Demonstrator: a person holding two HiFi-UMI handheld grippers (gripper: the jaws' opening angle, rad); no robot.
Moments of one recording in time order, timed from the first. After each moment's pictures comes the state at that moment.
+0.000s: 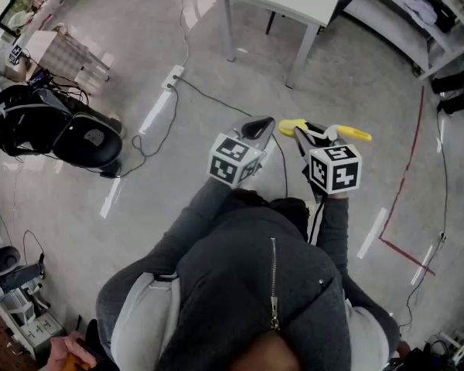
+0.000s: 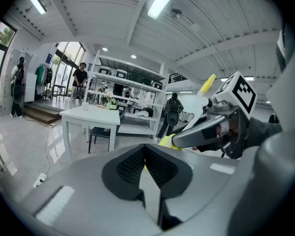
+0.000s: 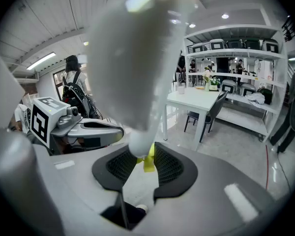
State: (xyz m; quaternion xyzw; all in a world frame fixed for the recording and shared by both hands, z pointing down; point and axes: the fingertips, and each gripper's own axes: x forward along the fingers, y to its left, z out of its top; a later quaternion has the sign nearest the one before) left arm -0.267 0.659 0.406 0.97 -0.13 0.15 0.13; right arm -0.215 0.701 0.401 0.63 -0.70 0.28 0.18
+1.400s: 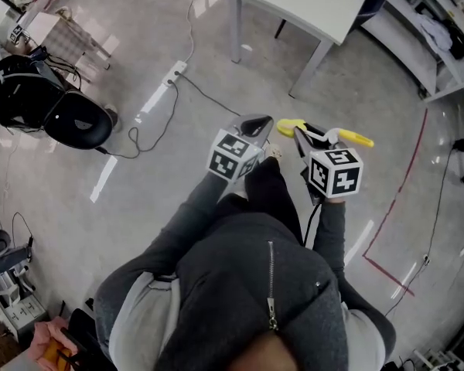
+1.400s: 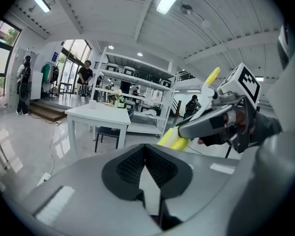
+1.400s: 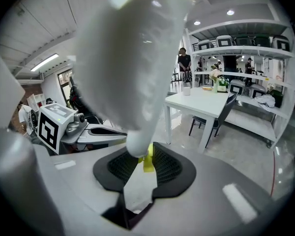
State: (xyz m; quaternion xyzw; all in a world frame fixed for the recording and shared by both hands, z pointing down) left arm -0.237 0.575 0.420 0.97 -0.16 0.16 0.14; right arm -0.187 0.621 0.393 0.61 -0.72 0.28 0.19
